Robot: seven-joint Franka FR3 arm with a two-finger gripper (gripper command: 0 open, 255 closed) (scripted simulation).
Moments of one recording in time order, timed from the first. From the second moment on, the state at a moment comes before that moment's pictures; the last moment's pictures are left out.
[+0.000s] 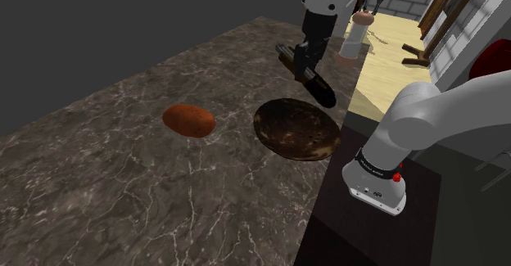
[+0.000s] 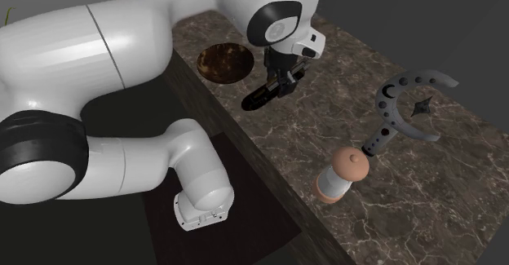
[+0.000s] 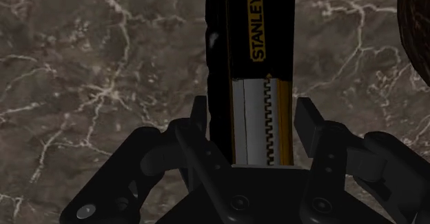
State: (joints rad) arm 0.05 -0.80 0.18 -2.53 0.21 1.71 0.15
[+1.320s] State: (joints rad) arm 0.09 -0.82 0.28 -2.34 0.29 1.53 0.31
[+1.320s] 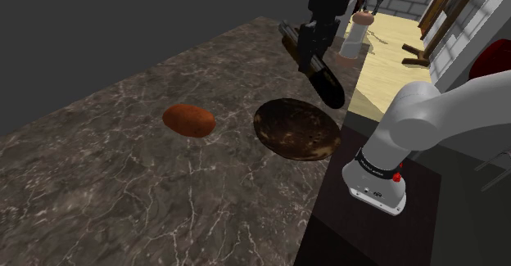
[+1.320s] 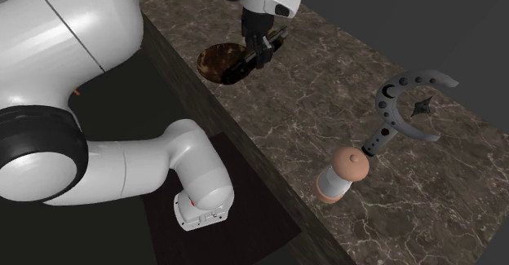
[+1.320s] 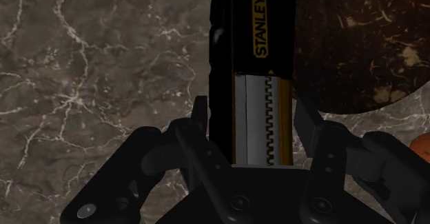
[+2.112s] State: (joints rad) arm 0.15 -0.81 0.50 -2.31 0.44 1.57 0.53
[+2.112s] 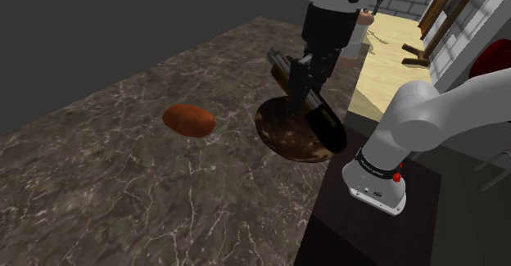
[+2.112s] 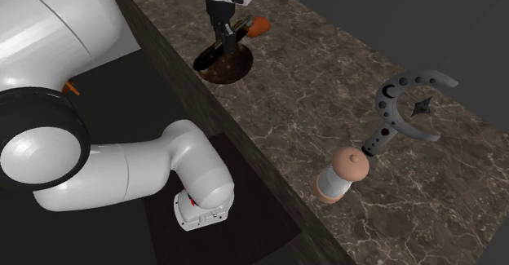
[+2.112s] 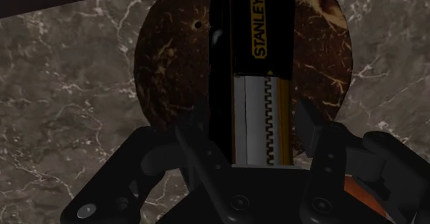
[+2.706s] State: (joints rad) arm 0.16 -0.83 0.54 -2.43 0.47 1.68 0.51
